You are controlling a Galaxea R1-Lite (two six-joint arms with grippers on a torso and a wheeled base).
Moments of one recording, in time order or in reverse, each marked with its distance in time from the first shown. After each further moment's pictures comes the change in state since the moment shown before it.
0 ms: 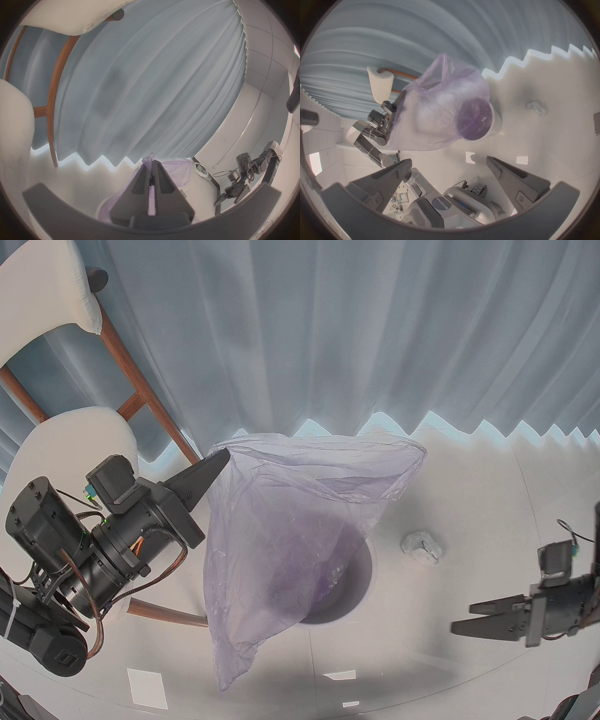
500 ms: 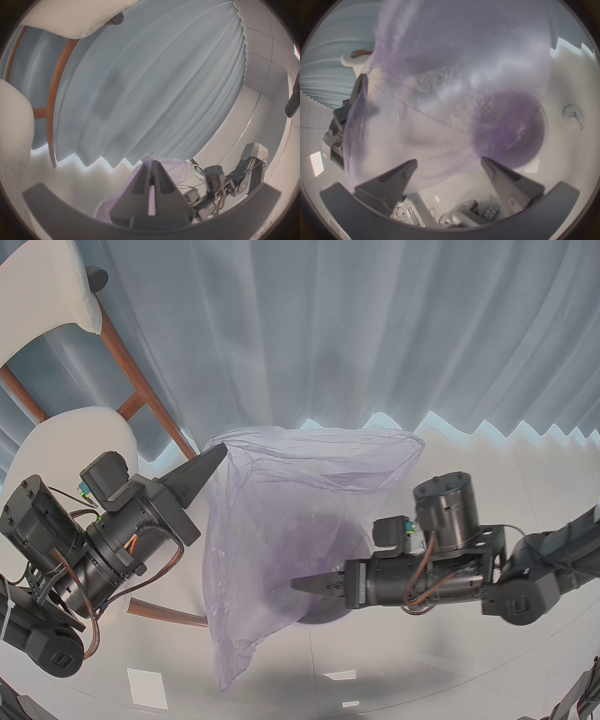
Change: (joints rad) left arm -0.005 -0.021 -0.001 0.003 0.000 -0.013; right arm 0.252 0.673 -0.367 -0.348 -0.148 0.121
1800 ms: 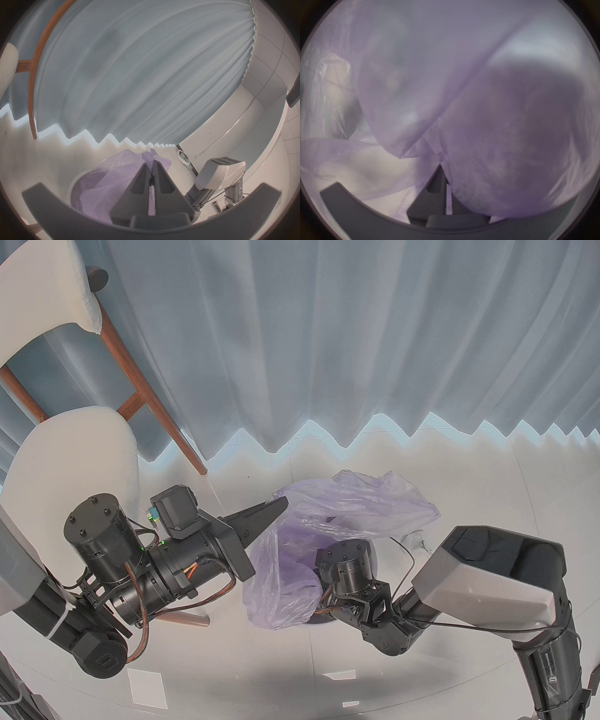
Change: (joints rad) left arm -0.047 0.205 -0.040 -0.017 -0.141 -0.078; right arm 0.012 0.640 -0.263 -0.537 -0.358 -0.015
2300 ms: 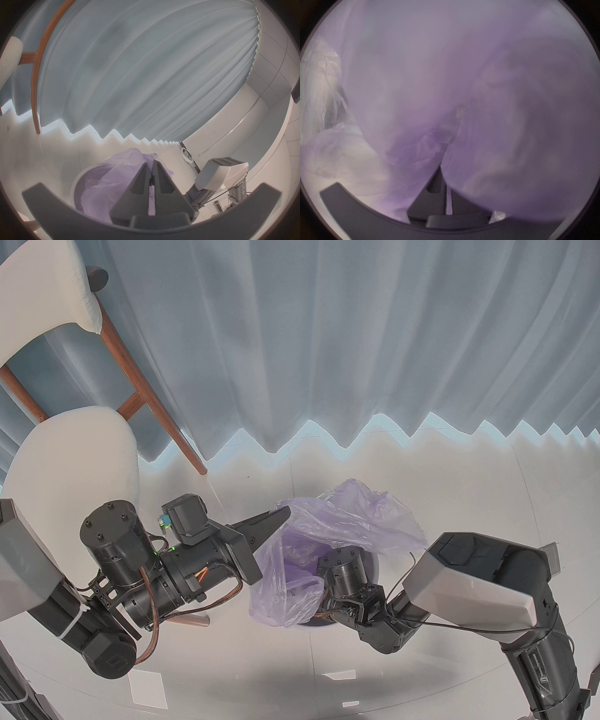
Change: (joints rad) left arm 0.000 0.051 -0.006 0.000 0.029 0.002; right arm -0.023 0.079 -0.073 0.076 0.000 0.009
